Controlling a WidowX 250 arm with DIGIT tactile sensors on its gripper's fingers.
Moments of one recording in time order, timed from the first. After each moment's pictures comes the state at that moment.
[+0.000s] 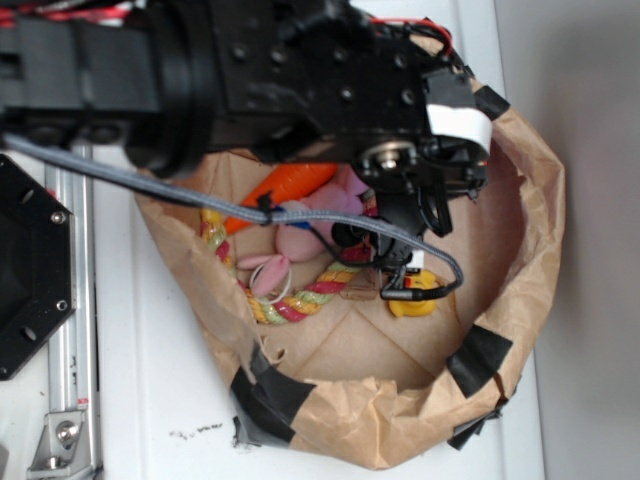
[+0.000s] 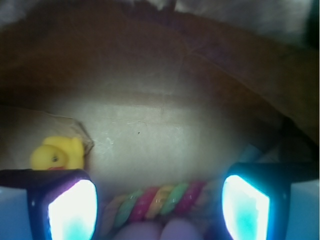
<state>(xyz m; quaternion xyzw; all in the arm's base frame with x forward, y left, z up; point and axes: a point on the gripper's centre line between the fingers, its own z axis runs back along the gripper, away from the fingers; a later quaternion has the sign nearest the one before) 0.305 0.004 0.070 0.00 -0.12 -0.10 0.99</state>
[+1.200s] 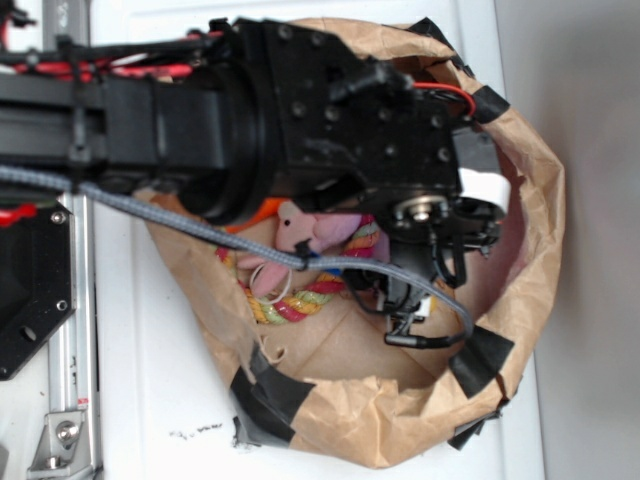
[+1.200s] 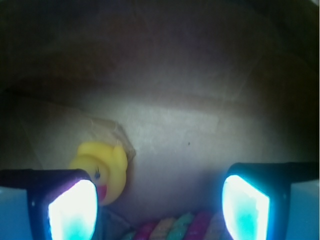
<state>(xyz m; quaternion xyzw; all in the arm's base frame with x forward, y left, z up) 0.310 -0.025 0.060 -0.03 -0.11 -0.13 0.99</state>
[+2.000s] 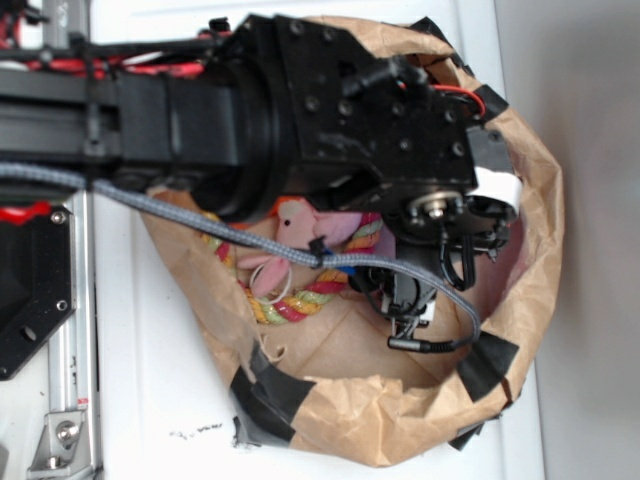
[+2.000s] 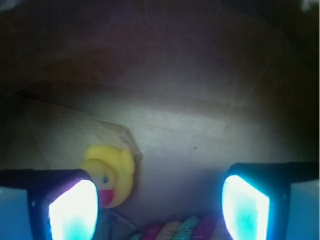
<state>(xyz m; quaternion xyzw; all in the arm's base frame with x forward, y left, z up) 0.310 -0.027 0.057 -0.04 -0.10 -0.13 0.99</state>
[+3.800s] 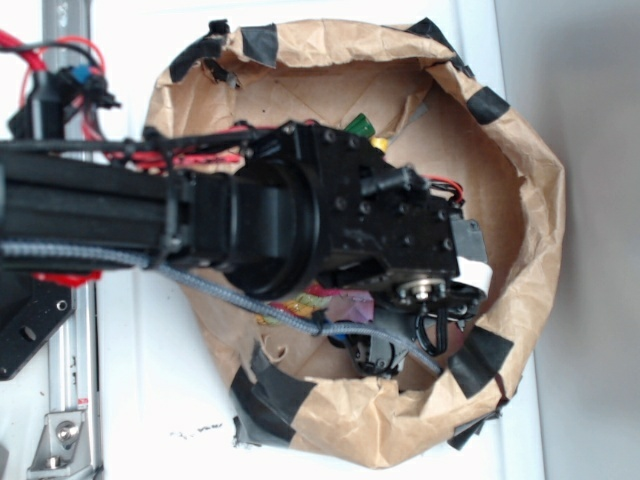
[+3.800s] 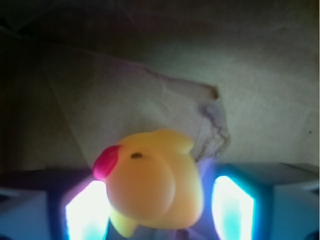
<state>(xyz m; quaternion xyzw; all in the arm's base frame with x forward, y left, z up) 0.295 -0.067 0.024 -0.07 -0.07 -0.18 0.98</state>
